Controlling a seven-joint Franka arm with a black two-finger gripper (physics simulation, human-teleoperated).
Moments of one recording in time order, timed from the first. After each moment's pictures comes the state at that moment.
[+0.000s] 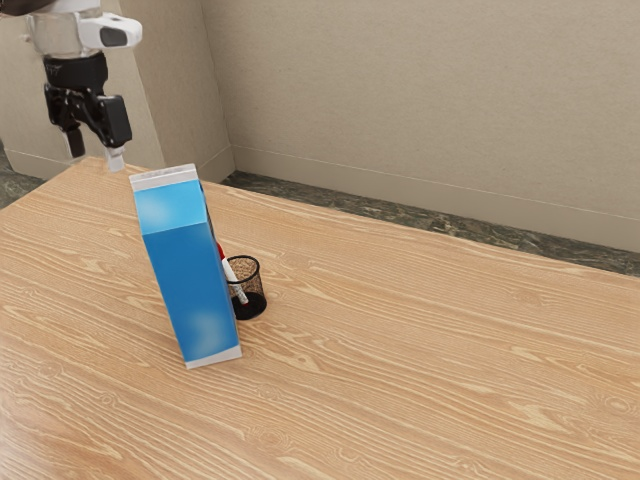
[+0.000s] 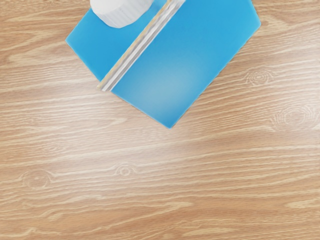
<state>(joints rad) -0.12 -0.12 0.21 -1.57 0.06 1.31 0.24</state>
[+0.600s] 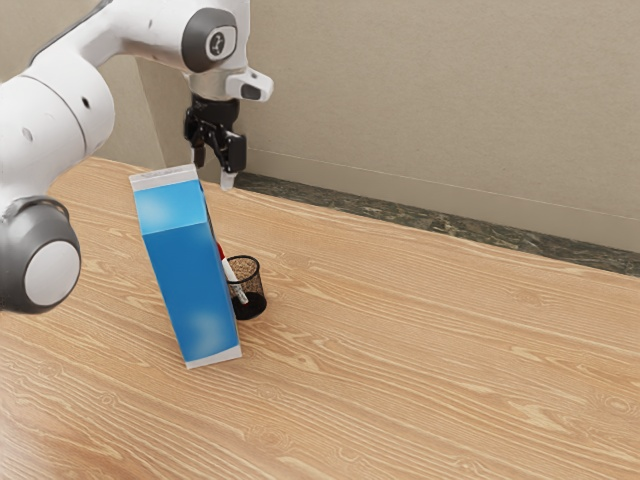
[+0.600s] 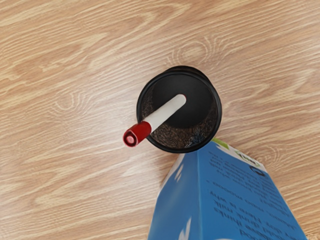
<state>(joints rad) -0.09 0.59 0.16 -0.93 0.10 1.35 0.39</state>
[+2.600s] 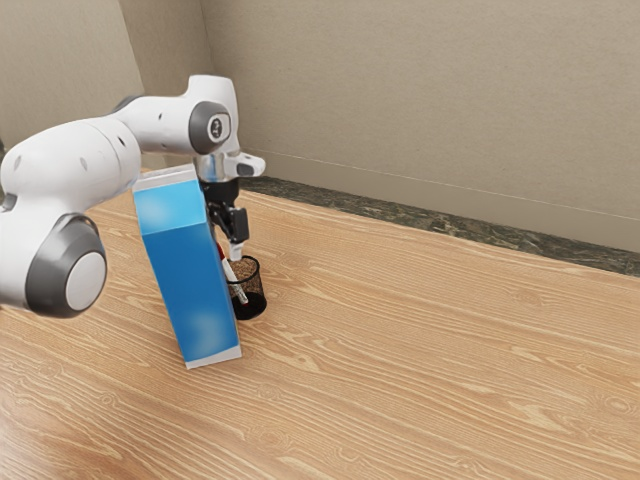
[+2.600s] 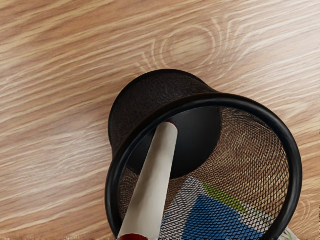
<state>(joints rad) -0.01 0.78 0.23 -1.08 -0.18 1.53 0.51</state>
